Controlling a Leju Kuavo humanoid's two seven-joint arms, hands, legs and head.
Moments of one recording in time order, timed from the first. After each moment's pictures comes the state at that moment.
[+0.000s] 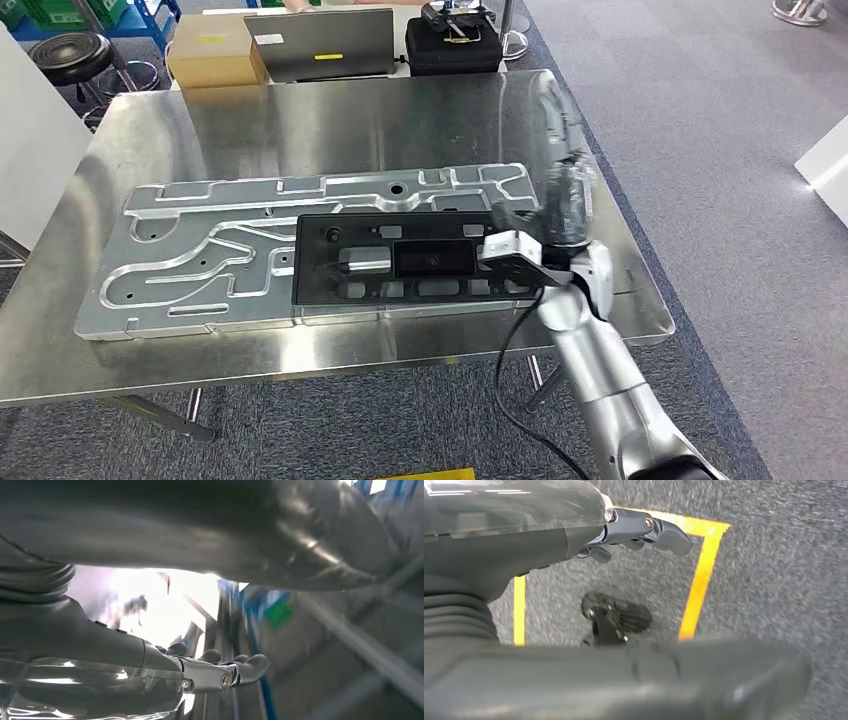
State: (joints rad) left arm -0.09 -0.05 1.29 -0.22 -0.95 -0.08 -0.39; right arm -0.52 -0.04 0.18 -1.36 0.67 -0.58 -0.57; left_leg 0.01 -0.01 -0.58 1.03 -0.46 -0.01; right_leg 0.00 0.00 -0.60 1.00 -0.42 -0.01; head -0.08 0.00
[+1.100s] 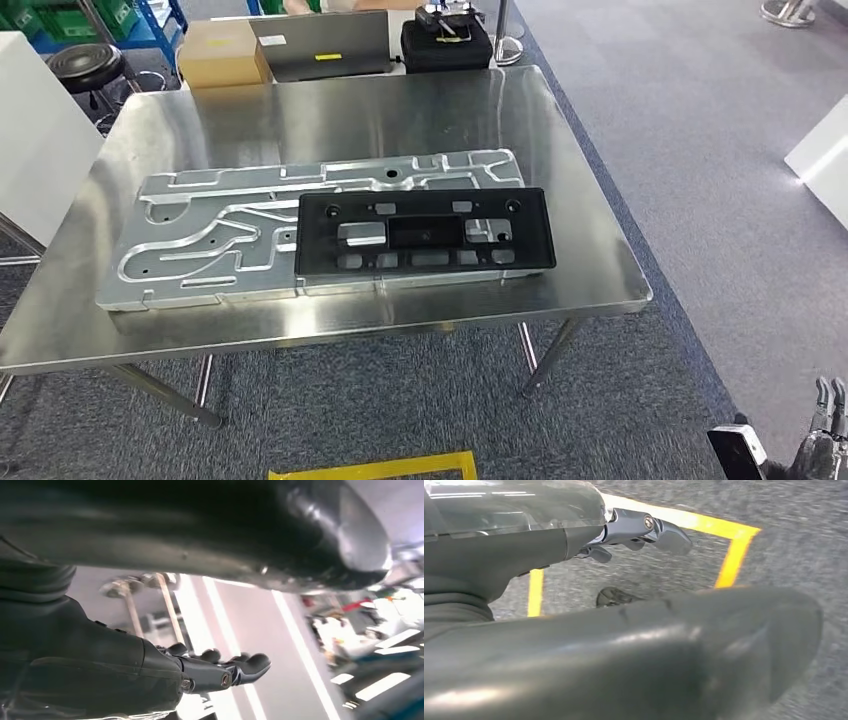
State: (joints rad) left arm -0.06 -0.05 1.34 -0.22 -0.94 -0.09 -0.39; right arm 0.10 0.00 -0.92 -1.27 0.88 -0.47 -0.69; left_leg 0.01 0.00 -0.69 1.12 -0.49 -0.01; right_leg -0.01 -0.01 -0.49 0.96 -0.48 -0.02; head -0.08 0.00
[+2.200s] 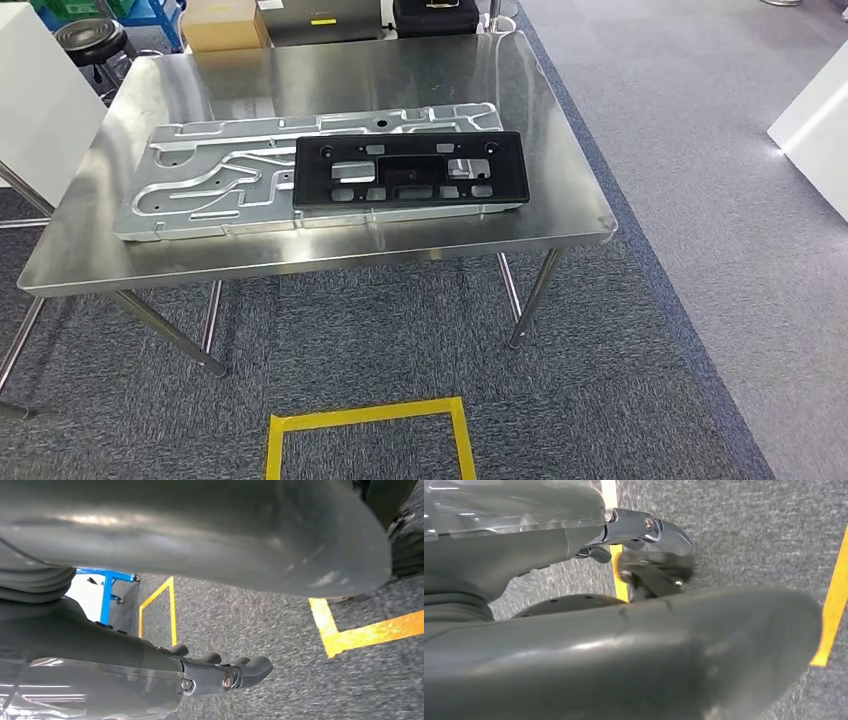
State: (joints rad) left arm -0.07 -0.11 1.24 -0.21 -1.10 -0.15 -0.27; right arm -0.07 0.12 -1.42 -0.22 1.13 0.02 0.13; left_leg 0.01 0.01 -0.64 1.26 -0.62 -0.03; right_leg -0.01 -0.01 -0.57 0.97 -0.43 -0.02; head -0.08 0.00
